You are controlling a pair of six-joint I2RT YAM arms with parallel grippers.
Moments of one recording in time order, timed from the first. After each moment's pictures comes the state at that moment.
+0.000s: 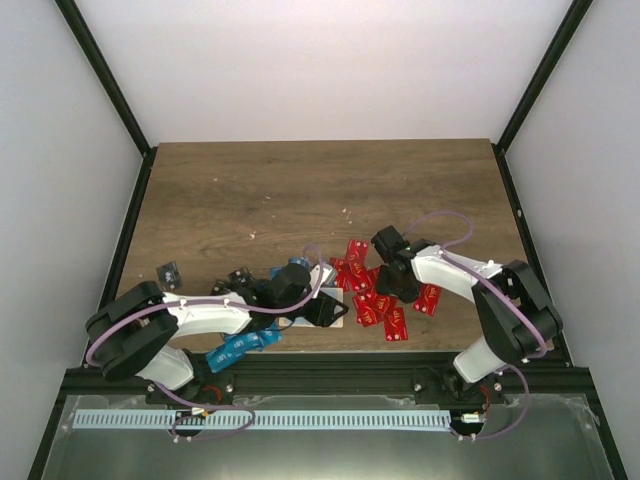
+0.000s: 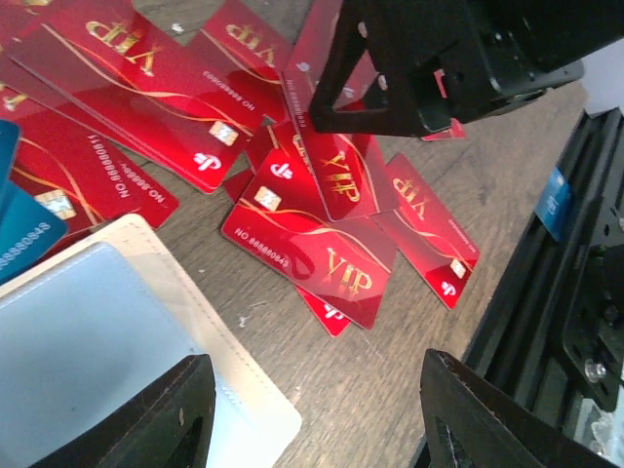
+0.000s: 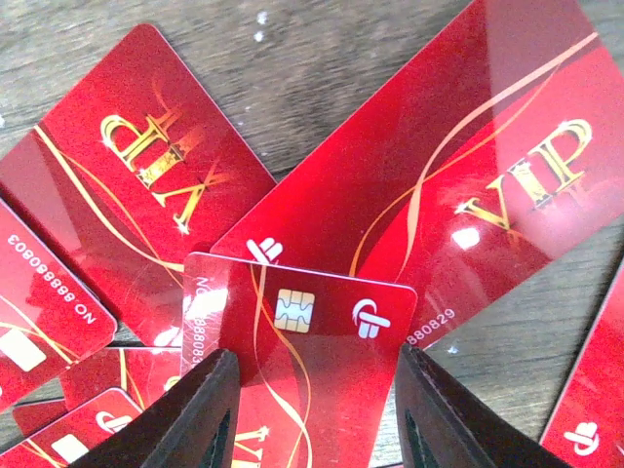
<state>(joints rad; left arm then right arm) -0.98 1.47 0.57 0.26 0.24 -0.54 0.54 1.55 0.79 -0.68 0.06 0.80</state>
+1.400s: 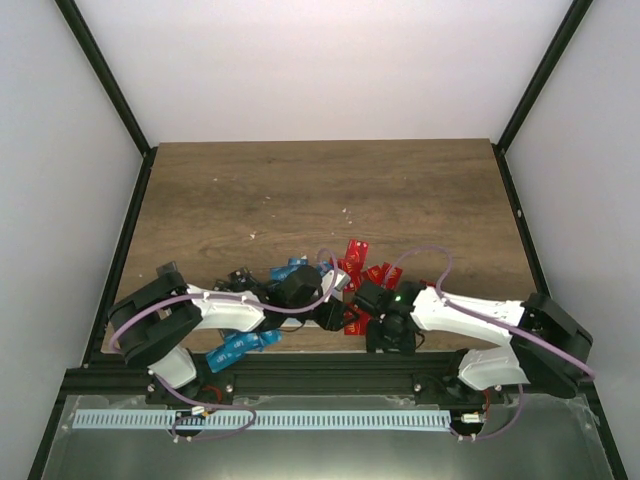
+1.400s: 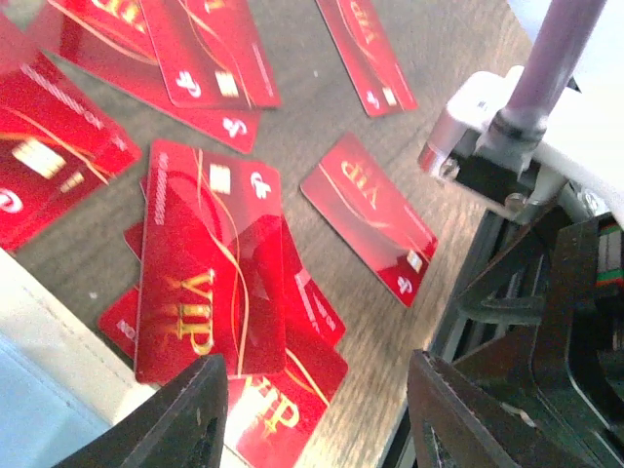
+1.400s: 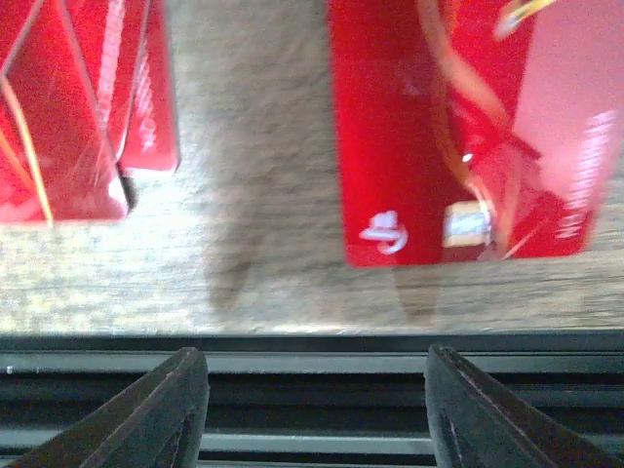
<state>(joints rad) -1.01 1.61 0.61 0.35 0.36 -0.55 0.98 1.30 0.64 -0.87 -0.12 0.99</state>
